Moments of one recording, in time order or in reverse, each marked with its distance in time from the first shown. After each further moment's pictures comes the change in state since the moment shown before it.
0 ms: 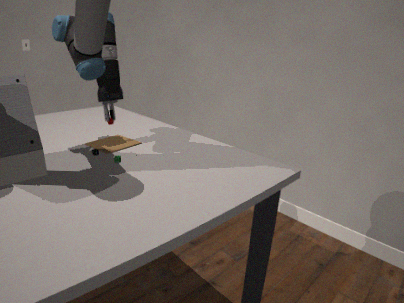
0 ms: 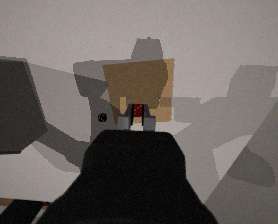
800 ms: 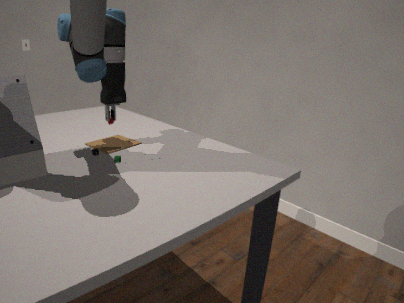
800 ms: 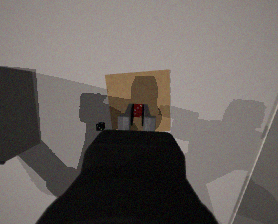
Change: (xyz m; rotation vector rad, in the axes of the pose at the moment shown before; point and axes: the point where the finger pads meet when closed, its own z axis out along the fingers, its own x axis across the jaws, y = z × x) arm 0.001 0.005 0.000 0.239 0.005 -0.003
